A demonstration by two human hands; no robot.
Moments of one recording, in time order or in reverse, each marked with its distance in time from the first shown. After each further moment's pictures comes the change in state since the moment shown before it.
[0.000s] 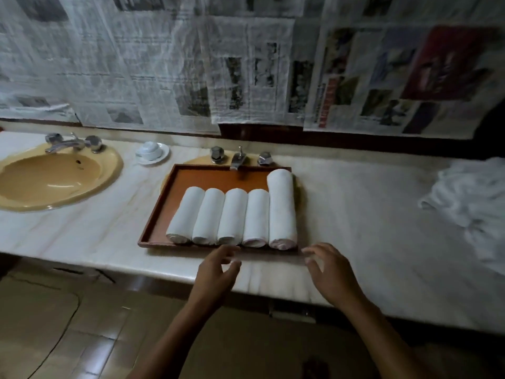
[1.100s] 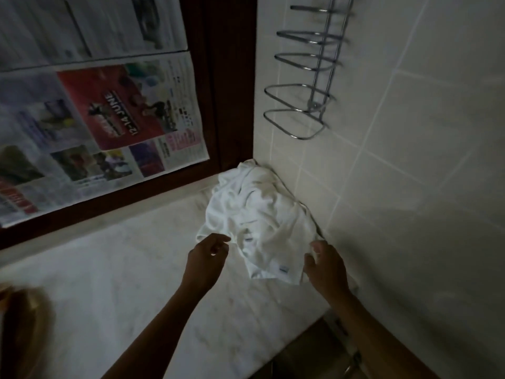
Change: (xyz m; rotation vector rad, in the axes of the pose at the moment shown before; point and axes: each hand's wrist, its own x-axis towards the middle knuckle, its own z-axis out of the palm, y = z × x) left_hand 0.090 0.351 0.491 0.019 -0.480 0.438; right_hand -0.090 0.434 -0.325 -0.043 0.602 0.774
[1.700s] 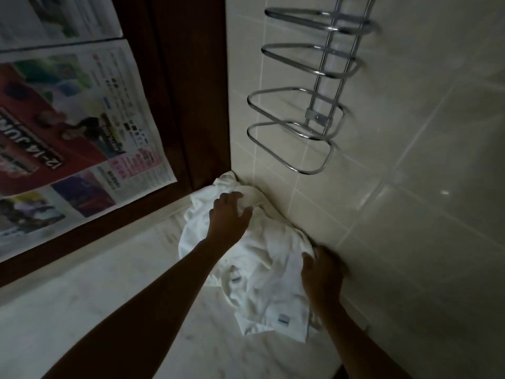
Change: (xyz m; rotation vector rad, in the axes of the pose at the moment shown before) left_hand 0.247 0.040 0.104 0.251 -0.092 0.237; right_hand 0.115 0.008 0.060 -0.217 0.312 0.172
